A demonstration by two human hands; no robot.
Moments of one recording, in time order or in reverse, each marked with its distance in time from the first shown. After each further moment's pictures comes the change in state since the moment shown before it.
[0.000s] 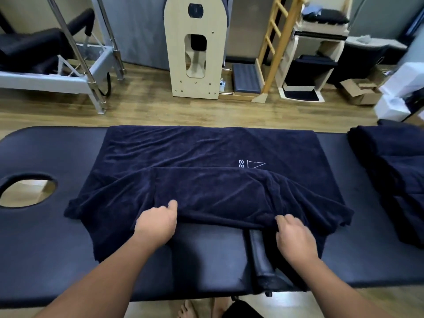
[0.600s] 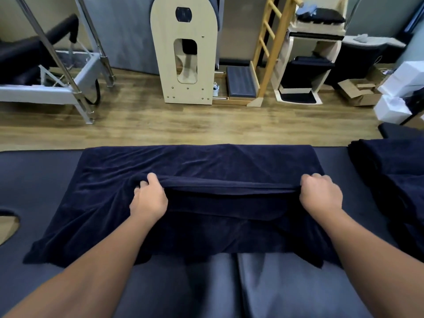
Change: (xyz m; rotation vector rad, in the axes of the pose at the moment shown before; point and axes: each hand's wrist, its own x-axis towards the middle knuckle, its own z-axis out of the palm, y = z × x) left_hand 0.150 0.008 -0.070 -0.580 0.162 -0.387; right_hand 0.187 0.082 -0.097 -0.221 0.101 0.202
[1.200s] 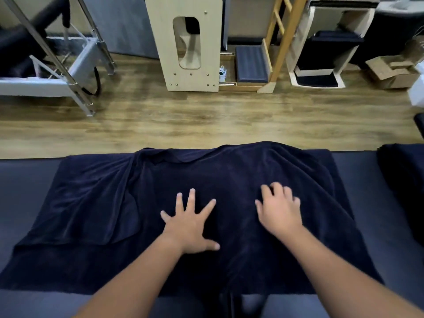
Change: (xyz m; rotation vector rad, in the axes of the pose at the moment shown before) left_hand 0.014 0.090 0.076 0.375 -0.497 0.373; right_hand 0.053 -0.082 0.076 0.230 -0.022 -0.183
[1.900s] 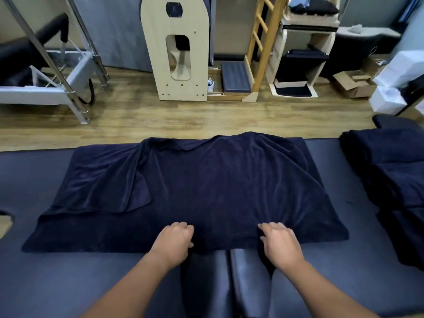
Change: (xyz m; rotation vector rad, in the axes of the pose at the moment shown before) left_hand -0.110 -0.032 0.084 0.132 0.216 0.207; right_hand -0.183 0.014 0.020 0.136 -0.083 -0.081
